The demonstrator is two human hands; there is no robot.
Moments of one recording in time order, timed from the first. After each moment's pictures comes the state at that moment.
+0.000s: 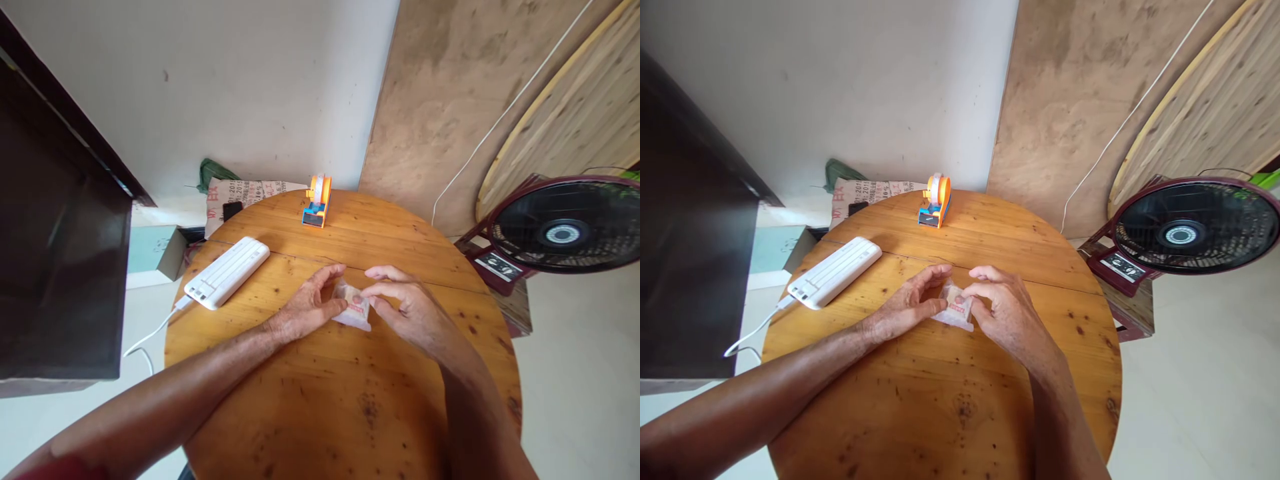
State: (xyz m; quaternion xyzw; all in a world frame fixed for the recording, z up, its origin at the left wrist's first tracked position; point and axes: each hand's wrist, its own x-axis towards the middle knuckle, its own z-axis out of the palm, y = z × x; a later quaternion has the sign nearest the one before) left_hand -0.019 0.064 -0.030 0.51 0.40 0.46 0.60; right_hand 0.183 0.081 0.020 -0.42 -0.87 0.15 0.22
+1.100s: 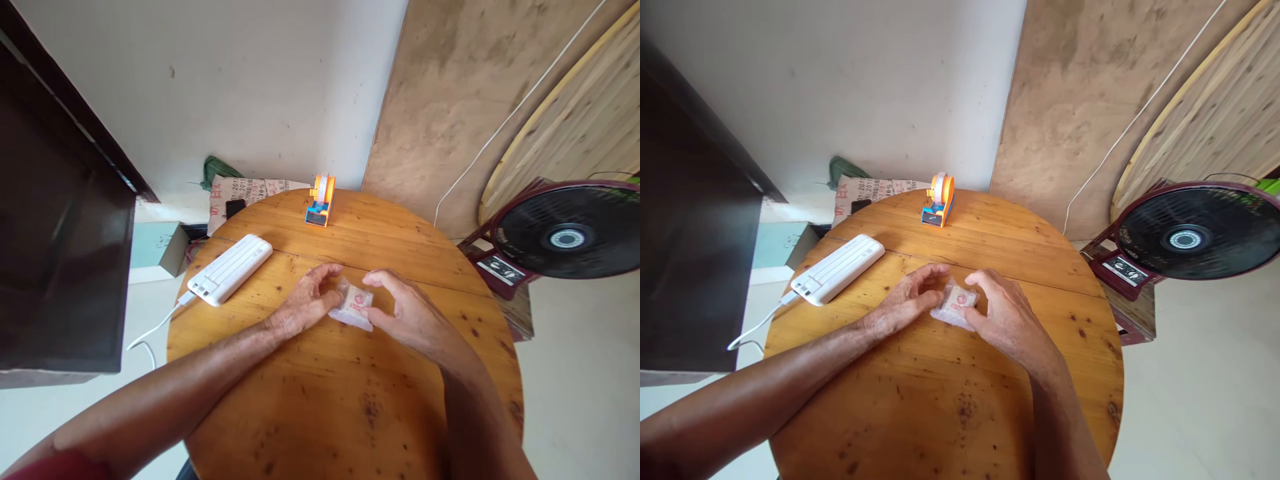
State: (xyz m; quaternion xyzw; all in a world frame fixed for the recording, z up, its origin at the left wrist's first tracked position) left_hand -0.024 0.068 -0.036 0.55 0.49 0.44 0.51; right_hand 0.173 0.074 0.024 -0.48 -0.83 0.21 0.19
